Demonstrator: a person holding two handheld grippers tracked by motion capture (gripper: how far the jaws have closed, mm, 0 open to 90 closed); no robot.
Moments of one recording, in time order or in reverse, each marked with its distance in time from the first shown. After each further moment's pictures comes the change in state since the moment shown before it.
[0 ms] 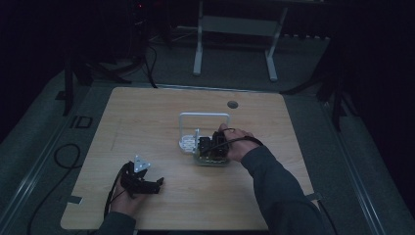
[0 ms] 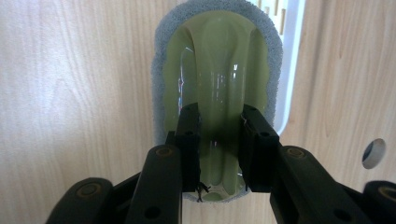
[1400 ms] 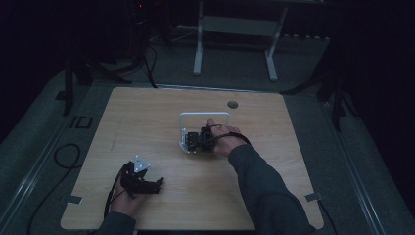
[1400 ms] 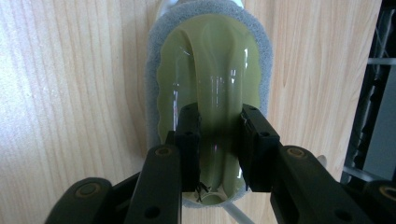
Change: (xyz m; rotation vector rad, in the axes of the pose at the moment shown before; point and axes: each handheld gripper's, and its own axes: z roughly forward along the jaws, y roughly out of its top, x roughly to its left) left arm 0.000 0.000 0.000 0.001 -0.001 -0.001; right arm -0.017 0.033 0.033 0.010 -0.183 -0.014
